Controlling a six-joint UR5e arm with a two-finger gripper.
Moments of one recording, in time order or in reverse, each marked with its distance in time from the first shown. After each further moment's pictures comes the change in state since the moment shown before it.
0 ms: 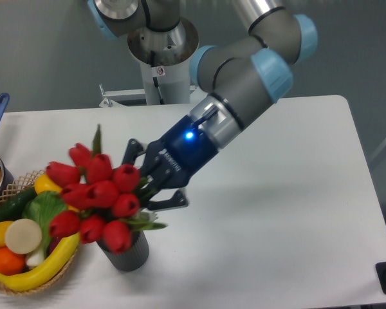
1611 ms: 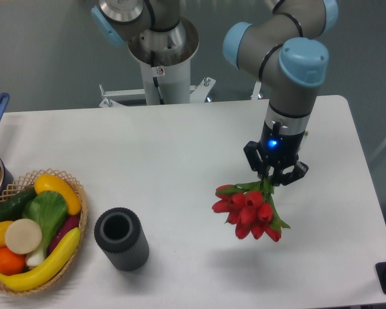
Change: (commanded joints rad) arm 0.219 0.115 -0.169 -0.117 0.775 0.158
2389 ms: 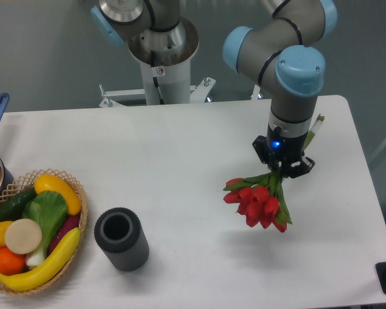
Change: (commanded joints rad) arm 0.012 -0.025 0.011 -0.185 0.407 0.243
